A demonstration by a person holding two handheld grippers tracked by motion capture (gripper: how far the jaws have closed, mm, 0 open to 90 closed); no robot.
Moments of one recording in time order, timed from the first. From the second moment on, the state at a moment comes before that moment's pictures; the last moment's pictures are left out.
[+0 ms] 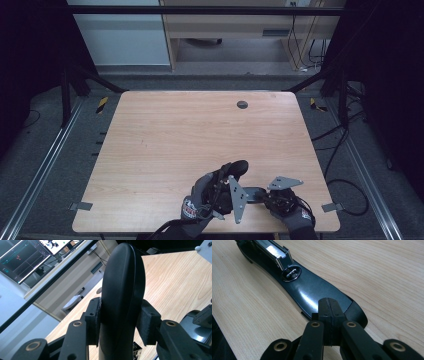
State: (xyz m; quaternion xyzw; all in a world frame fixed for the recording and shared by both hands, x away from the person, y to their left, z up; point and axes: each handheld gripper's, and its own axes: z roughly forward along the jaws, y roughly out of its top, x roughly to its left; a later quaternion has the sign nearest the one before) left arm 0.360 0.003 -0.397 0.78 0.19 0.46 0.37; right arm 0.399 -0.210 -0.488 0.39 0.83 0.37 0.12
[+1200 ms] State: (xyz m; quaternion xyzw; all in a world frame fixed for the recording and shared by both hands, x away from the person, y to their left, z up) left arm 0.359 -0.030 -0.421 0.80 0.15 0.48 0.32; right arm 0.400 -0.213 -0.488 0.40 0.83 0.38 0.12
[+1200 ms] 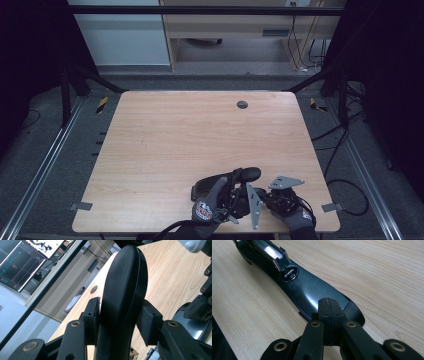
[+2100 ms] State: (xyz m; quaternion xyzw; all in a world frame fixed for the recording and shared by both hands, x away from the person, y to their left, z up) left arm 0.358 -0.048 -0.442 0.81 0.11 0.50 0.28; right arm 0.401 -0.215 -0.488 0.40 0.83 0.38 0.12
